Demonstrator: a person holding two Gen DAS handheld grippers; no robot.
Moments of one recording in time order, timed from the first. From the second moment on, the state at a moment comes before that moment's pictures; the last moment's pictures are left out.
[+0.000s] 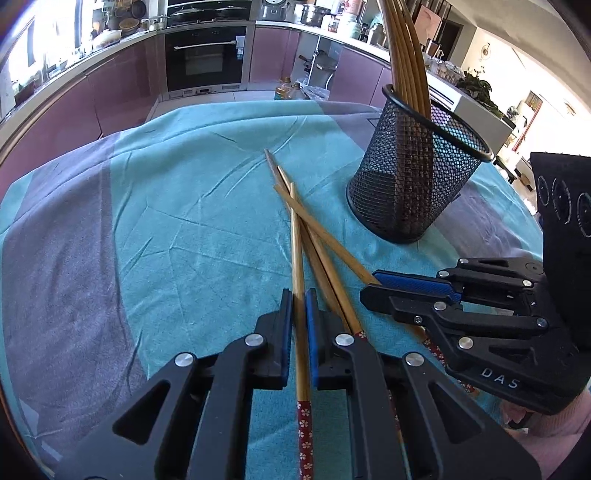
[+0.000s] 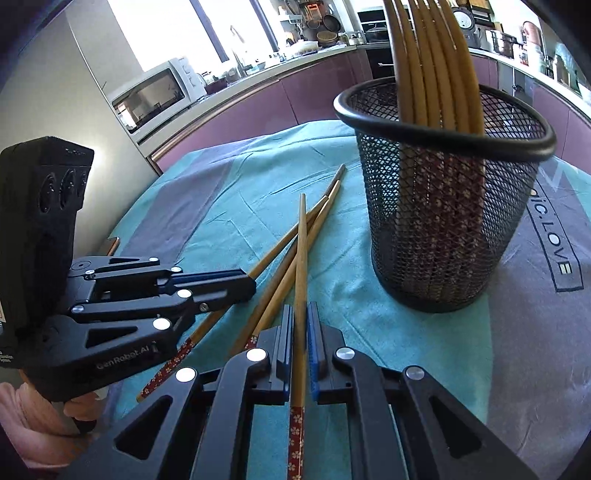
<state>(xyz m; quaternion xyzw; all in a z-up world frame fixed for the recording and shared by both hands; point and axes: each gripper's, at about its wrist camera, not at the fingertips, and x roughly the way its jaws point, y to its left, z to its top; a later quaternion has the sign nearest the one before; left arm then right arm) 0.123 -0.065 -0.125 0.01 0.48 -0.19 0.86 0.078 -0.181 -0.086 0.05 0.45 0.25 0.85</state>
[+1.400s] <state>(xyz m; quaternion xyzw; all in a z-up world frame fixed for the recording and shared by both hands) 0.079 -0.067 -0.045 0.00 0.39 -0.24 0.89 0.038 -0.226 -0.017 0.07 0.35 0.27 0.90</state>
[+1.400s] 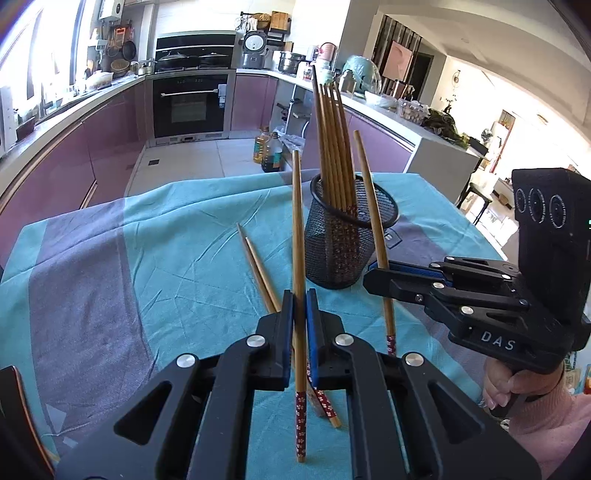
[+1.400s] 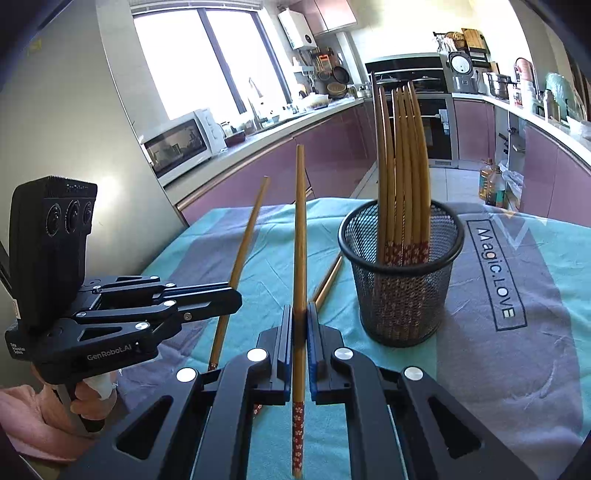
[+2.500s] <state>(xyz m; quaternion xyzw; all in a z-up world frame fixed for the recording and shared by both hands) 0.063 -0.064 0.000 -0.04 0.34 -0.28 0.90 0.028 -0.245 0.013 0.07 0.30 0.26 0.91</state>
